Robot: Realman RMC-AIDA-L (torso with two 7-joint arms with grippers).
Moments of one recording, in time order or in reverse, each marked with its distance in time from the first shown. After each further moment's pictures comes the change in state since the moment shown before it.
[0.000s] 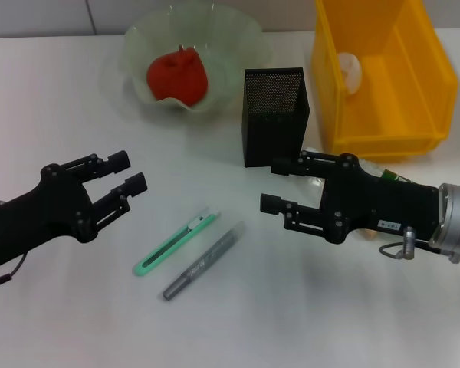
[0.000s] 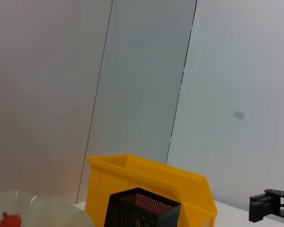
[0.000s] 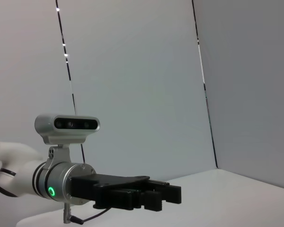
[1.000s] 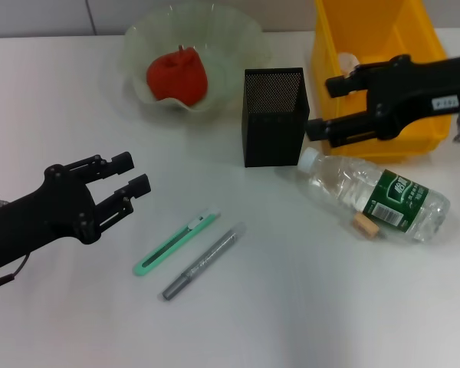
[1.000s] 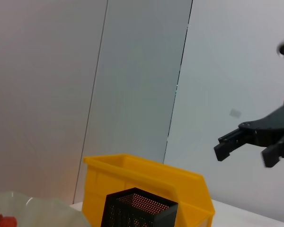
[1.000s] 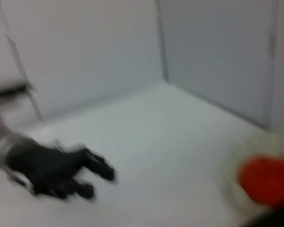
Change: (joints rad) left arm -0.003 -0.002 0.005 -0.001 0.003 0.001 0.009; right arm -0.004 -0.008 0.037 -1.065 -0.598 -0.032 1.134
